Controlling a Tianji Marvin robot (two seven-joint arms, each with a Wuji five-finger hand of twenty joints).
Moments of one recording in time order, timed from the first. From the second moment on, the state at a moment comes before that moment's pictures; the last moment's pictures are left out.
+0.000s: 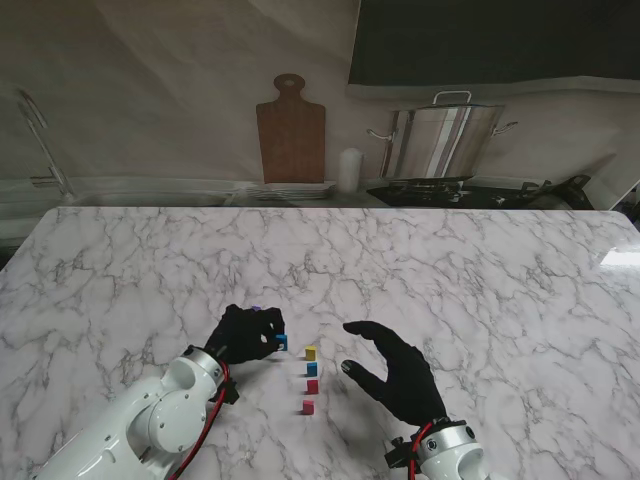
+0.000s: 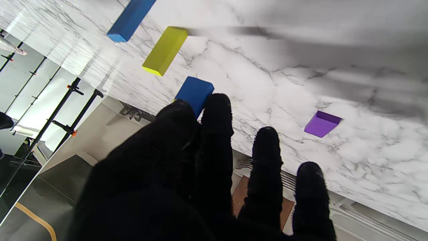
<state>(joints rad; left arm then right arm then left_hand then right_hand) 1.58 -1.09 -1.08 -1.59 0.69 -0.02 0.05 -2.03 -1.16 1.19 -1.94 -0.57 0.00 -0.31 0.99 -0.50 0.52 -0.11 0.51 0.10 1.13 0.59 1.12 0.03 0.26 0.59 0.52 0.25 0.64 0.74 -0.01 0.31 0.93 0.66 0.44 -0.23 0.53 -0.03 0.29 -0.20 0.39 0.40 0.36 -0.05 0.31 0.24 0.42 -0.04 0.11 0.20 0.06 0.23 0.79 0.50</state>
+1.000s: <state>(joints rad) 1.33 -1.14 -0.86 -1.36 0.63 0.03 0.16 -2.03 -1.16 1.19 -1.94 -0.56 0.00 -0.31 1.06 -0.43 0.36 -0.10 0.49 0.04 1.13 0.58 1.07 0.01 0.24 0.60 0.48 0.24 0.63 0.74 -0.01 0.31 0.93 0.66 0.44 -0.23 0.53 -0.03 0.29 -0.20 0.39 0.40 0.36 -0.05 0.31 0.24 0.42 -0.04 0.11 0.20 0.07 0.23 0.79 0.50</state>
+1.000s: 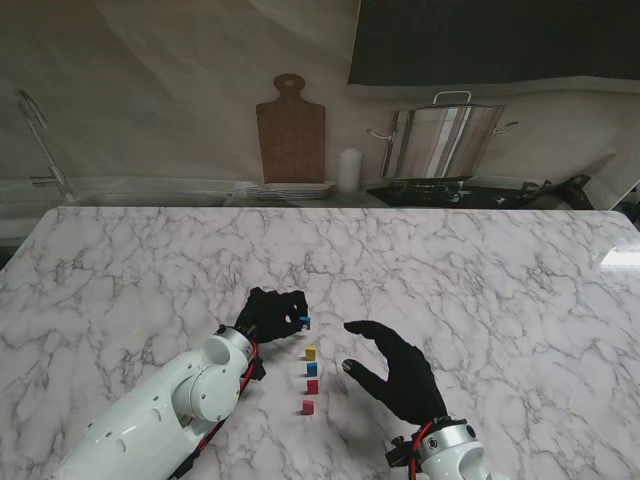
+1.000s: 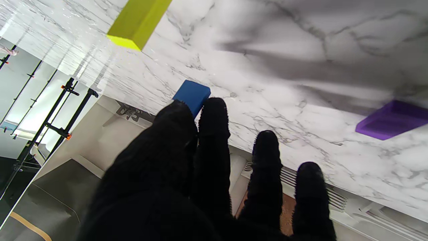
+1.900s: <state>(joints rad) 1.25 -1.17 -0.75 -1.28 0.58 0.06 0.15 -2.04 -1.16 1.21 -1.95 -0.56 0.00 -0.31 1.07 -0.42 0.34 -0.10 0.48 0.04 1.13 0.58 1.06 0.01 0.24 0.60 0.47 0.24 0.63 0.74 -0.01 0.31 0.93 0.66 0.44 -0.23 0.53 -0.03 0.29 -0.20 0.39 0.40 0.36 -0.05 0.31 0.24 0.42 -0.04 0.11 0.20 0.07 0.23 0.80 0.50</state>
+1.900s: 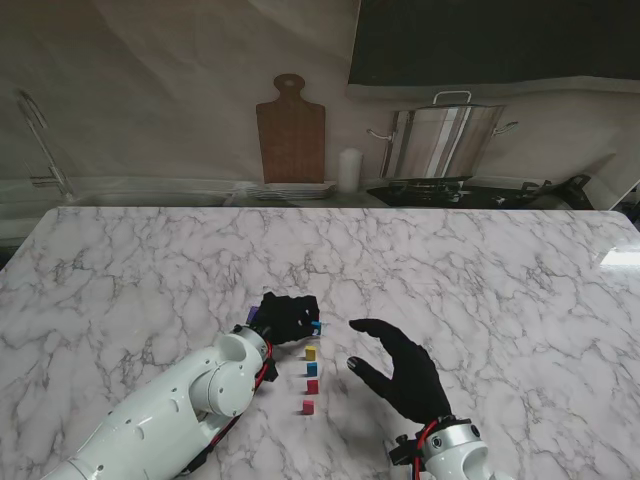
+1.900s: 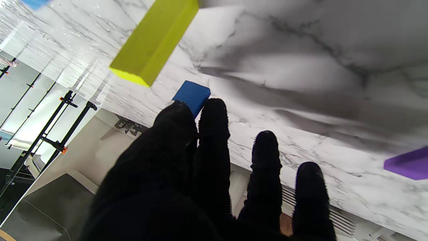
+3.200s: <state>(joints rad) 1.29 -1.15 -0.78 -1.31 0.58 0.08 0.10 -2.04 -1.16 1.20 -1.95 -0.56 0.00 -0.31 1.05 -0.42 0.37 -0.10 0.49 0.05 1.07 0.63 1.04 0.01 0.26 0.62 0.45 0.24 0.66 0.74 -0.03 0.31 0.93 0.66 0.44 -0.23 0.53 -0.03 0.29 -0.20 0.39 0.40 0.36 -0.05 0.31 0.24 0.44 -0.04 0.11 0.20 0.08 0.23 0.81 0.50</state>
